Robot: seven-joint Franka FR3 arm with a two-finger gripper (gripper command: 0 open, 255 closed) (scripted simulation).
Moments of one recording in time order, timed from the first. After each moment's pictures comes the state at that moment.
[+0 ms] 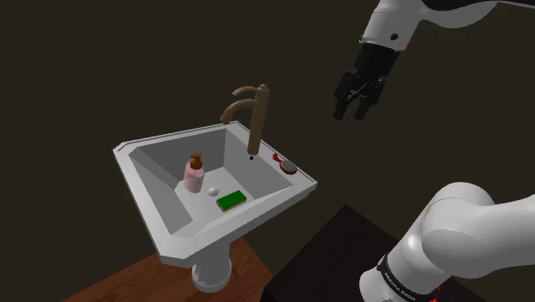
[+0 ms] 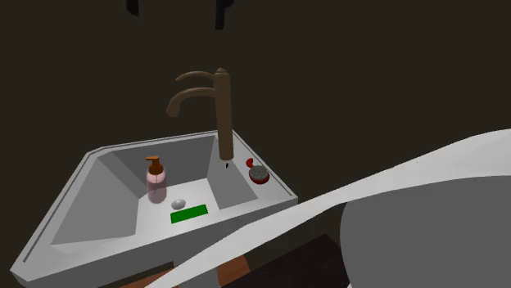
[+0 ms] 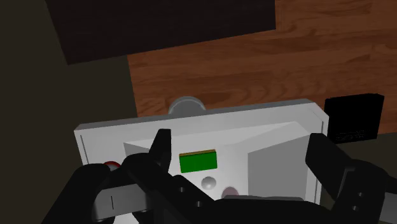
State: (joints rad) arm -0.01 -0.81 -0.02 -2.35 0.12 1.53 0.16
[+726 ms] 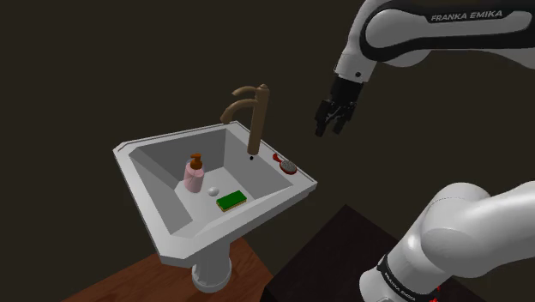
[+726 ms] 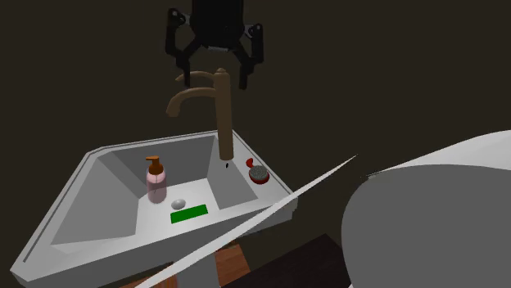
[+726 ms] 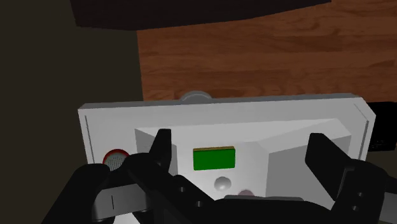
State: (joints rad) arm -0.03 -0.63 -0.11 -2.45 0.04 1.79 -0.01
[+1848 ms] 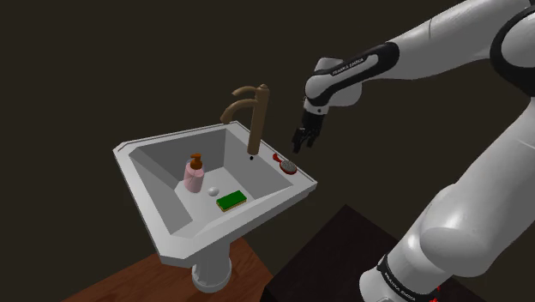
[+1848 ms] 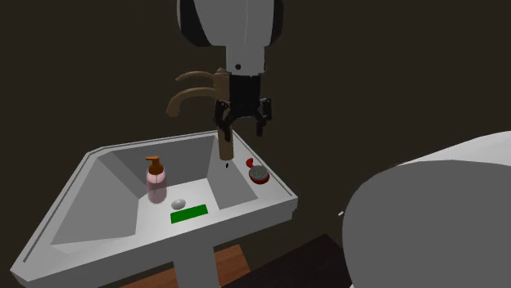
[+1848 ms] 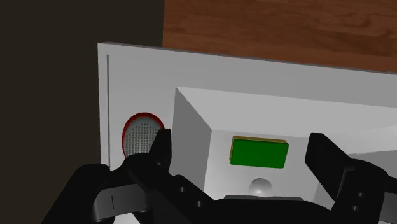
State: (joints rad) arm -0.04 -0.05 -0.26 -2.33 0.04 2.24 -0.33
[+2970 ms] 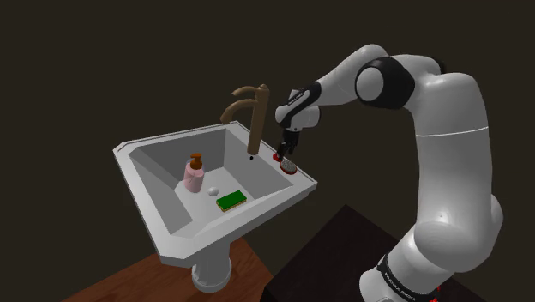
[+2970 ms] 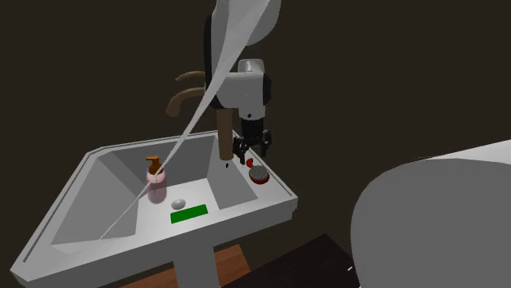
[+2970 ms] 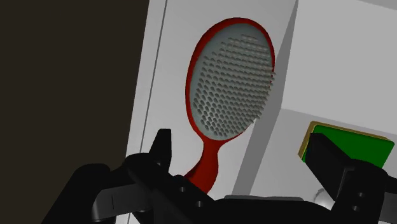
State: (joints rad) arm -0.16 0.61 -0.22 -1.83 0.17 2.40 -0.60
